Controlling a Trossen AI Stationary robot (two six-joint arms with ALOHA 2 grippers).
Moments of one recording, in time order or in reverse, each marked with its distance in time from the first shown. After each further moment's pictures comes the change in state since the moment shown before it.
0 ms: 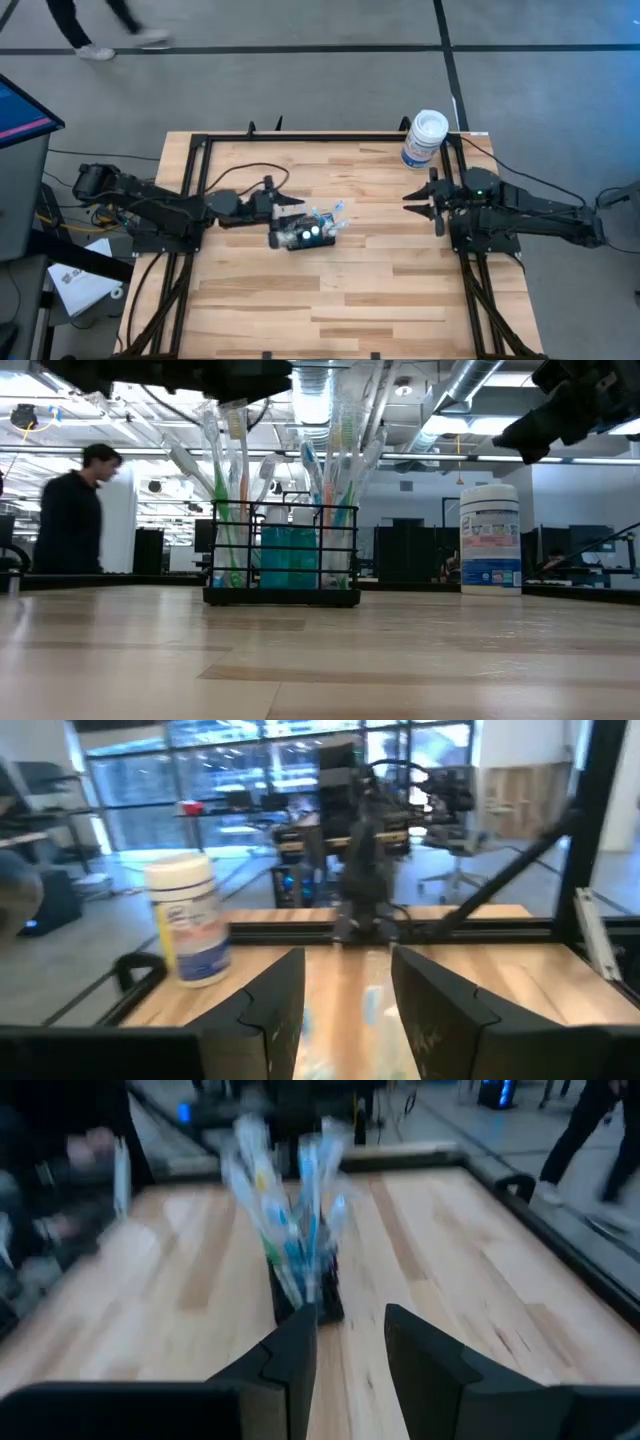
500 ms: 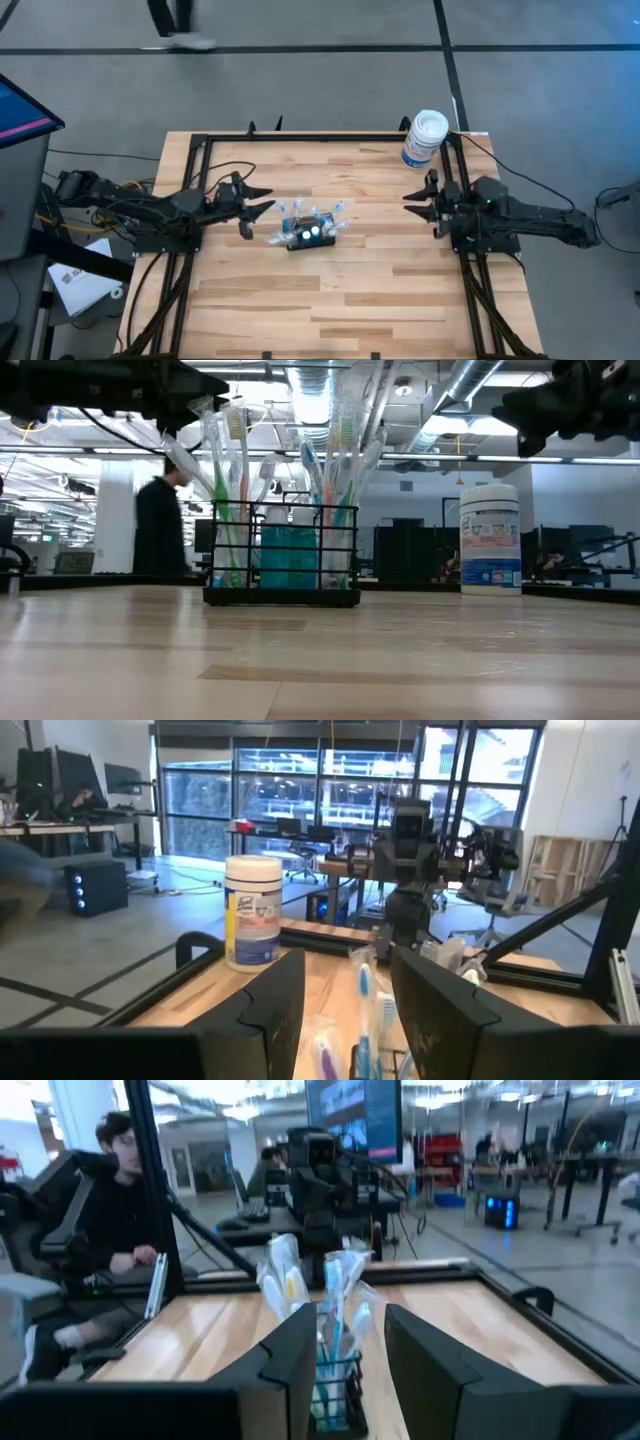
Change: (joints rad) left arm 0.000 -0.393 -0.302 0.025 -0.133 -0.109; right arm 0.043 -0.136 -0.201 0.406 0.000 0.083
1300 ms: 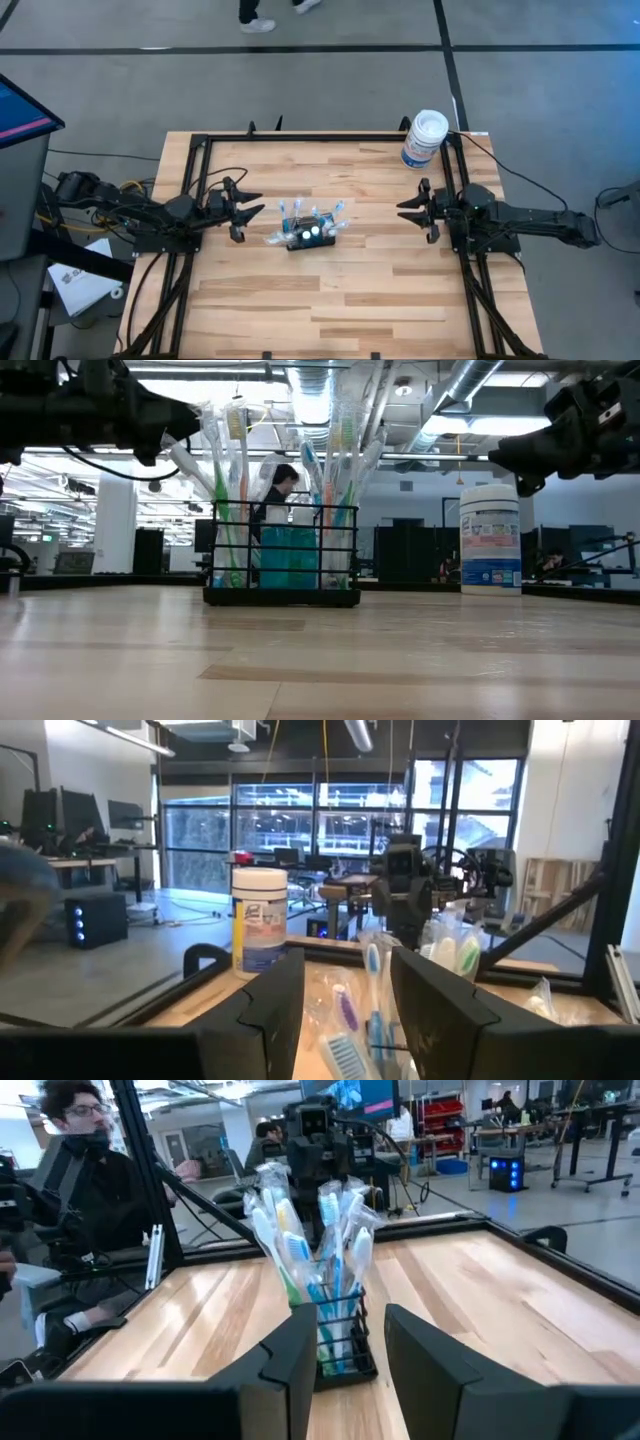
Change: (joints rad) left arm -0.005 -0.053 -0.248 0.294 0.008 0.063; right arm 0.001 0.000 -0.173 0.117 0.001 0.064
